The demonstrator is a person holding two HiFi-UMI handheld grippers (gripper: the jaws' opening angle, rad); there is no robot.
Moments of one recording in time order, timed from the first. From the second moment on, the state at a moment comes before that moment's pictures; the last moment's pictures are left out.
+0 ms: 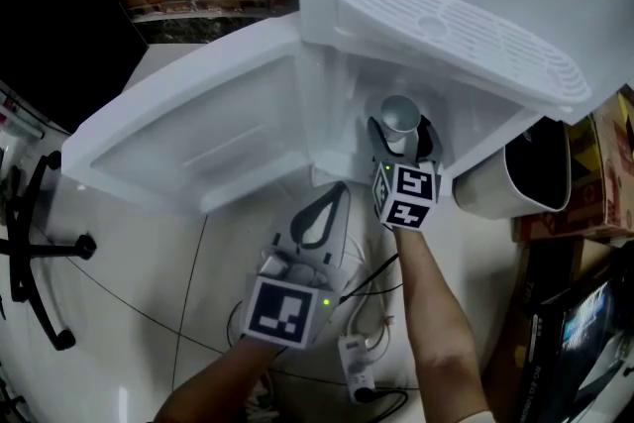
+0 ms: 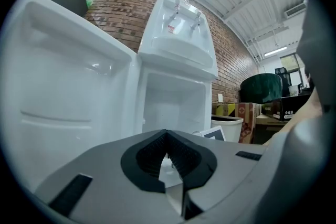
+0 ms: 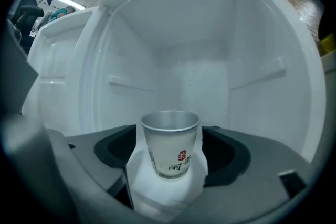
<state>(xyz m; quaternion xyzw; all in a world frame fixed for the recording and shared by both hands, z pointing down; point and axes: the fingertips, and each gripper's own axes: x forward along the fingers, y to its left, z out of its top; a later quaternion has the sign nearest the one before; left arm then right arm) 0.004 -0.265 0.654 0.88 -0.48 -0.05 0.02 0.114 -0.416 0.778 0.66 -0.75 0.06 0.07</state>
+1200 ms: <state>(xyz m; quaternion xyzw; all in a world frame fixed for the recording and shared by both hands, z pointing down) 0.025 -0.240 0.545 0.90 -0.44 -0.03 -0.02 0.072 -0.233 0.553 0.66 -0.75 -0.03 0.01</state>
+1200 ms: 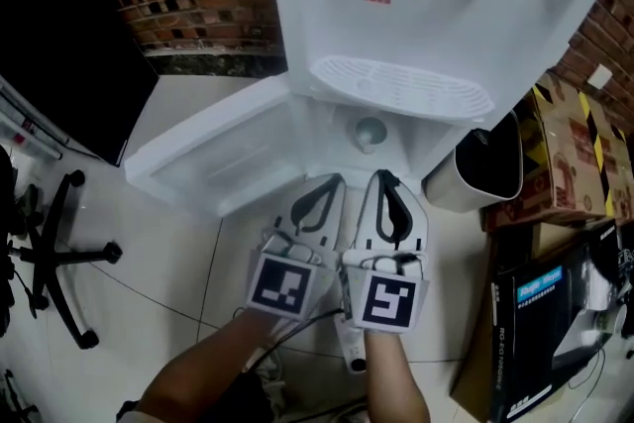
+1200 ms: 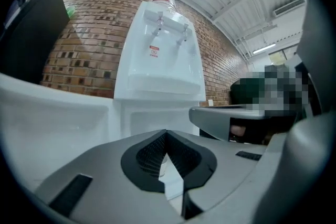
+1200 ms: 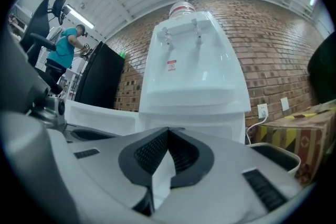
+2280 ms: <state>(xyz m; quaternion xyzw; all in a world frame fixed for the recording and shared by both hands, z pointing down) -0.019 -0.087 0.123 0.87 -0.48 -0.01 -0.04 0.023 -0.082 0.126 0.60 -0.80 -0.02 0.03</state>
